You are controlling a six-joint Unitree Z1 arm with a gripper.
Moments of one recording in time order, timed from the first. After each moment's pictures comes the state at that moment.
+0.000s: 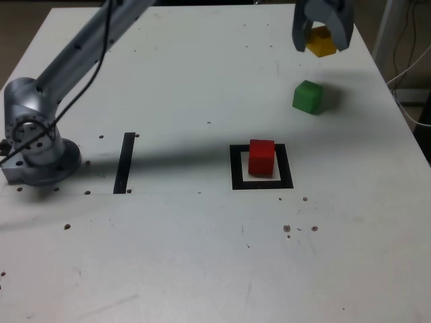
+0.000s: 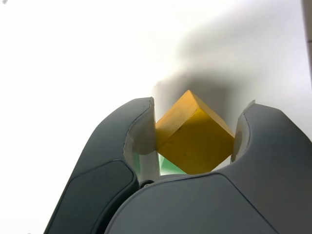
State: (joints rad) arm 0.34 2.44 -2.59 1.61 0.17 0.73
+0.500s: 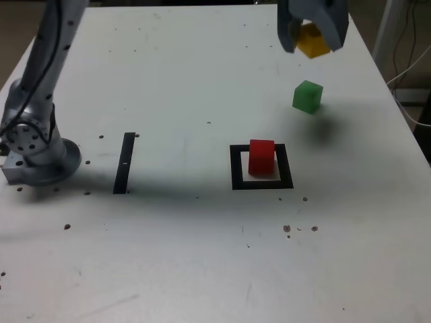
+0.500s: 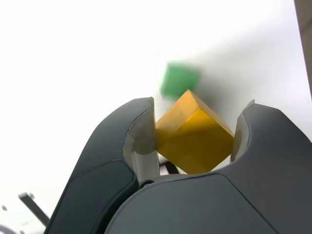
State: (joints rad) arm 0.15 2.09 -2.05 1.37 0.19 0.56
